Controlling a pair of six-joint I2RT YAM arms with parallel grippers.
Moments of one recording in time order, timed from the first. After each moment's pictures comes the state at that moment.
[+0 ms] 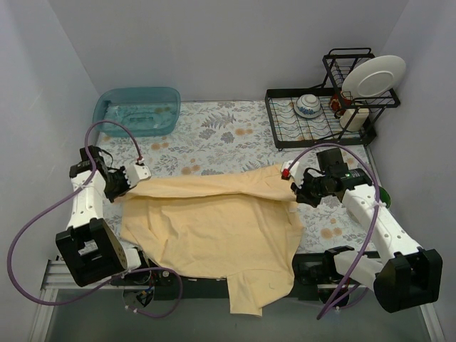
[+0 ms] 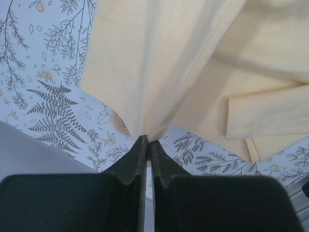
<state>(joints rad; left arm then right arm) 0.37 1.29 0.98 -0.98 0.33 1.46 0.26 1.08 0.85 -0.88 -0.48 -0.82</state>
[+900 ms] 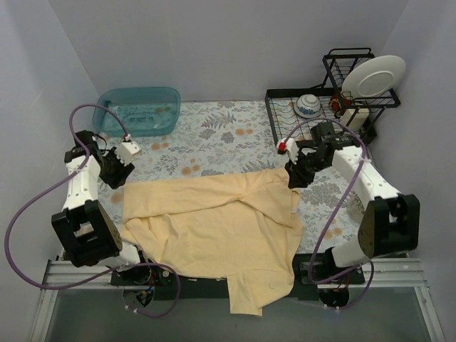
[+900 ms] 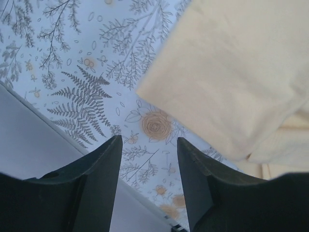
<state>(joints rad) 0.38 1.38 1.10 -0.91 0.32 1.25 0.20 1.38 1.10 -1.00 -0.61 -0.91</state>
